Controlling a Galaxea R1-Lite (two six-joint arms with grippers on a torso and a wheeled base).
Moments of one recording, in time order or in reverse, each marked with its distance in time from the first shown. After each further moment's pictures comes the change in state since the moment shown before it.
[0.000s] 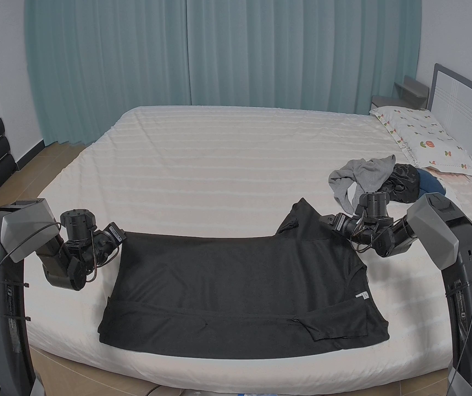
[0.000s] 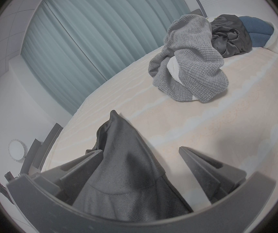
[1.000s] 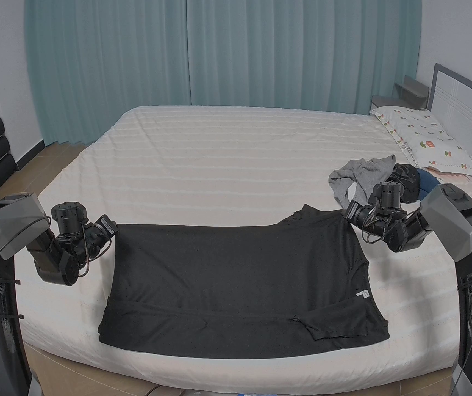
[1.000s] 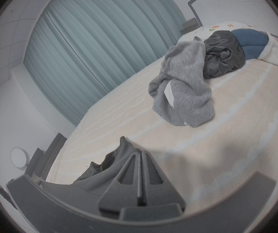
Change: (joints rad) left arm 0.025 -0.064 0.024 0.001 0.009 0.006; right arm -0.043 -0.106 0.120 -0.109 -0.012 0.034
